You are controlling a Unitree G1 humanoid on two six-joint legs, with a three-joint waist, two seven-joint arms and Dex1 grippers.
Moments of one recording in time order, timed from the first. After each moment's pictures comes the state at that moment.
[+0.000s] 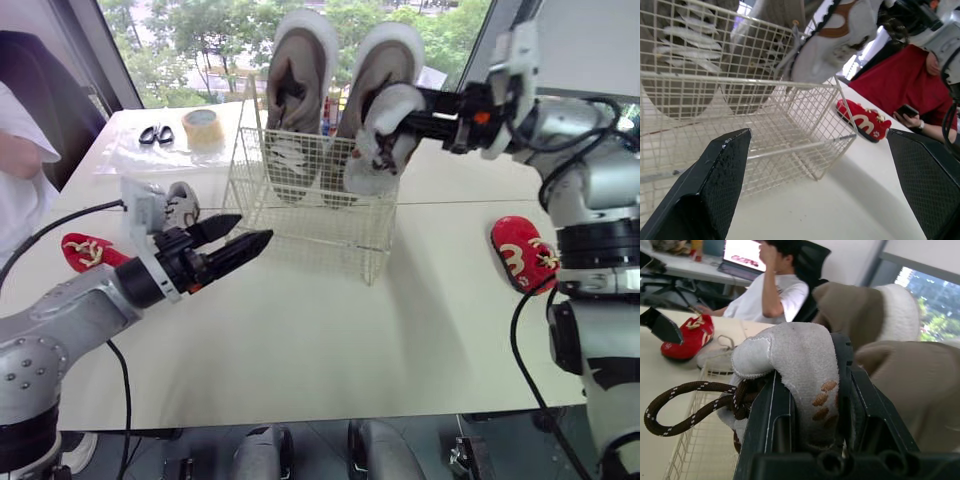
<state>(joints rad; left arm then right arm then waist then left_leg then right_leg) -0.25 0.75 0.37 -0.55 -1.37 0.88 -0.28 -1.13 -0.67 0.06 0.42 0.43 0.26 1.19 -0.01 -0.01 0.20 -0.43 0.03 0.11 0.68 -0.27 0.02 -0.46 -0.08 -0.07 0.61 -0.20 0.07</state>
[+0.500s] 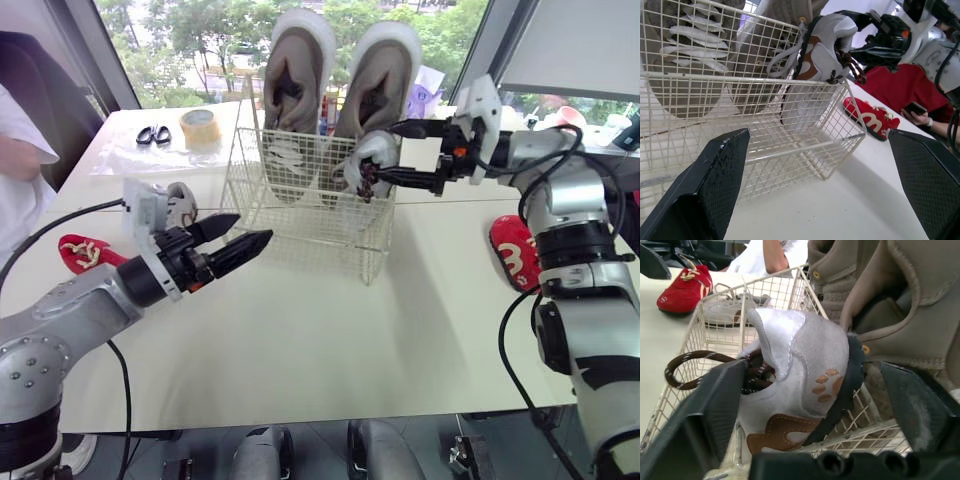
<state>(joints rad) -0.25 0.75 0.37 -0.55 -1.34 0.88 -0.28 -1.13 -0.66 0.04 0.56 0.33 0.20 1.27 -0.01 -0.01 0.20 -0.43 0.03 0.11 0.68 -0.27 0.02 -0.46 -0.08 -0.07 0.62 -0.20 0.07</state>
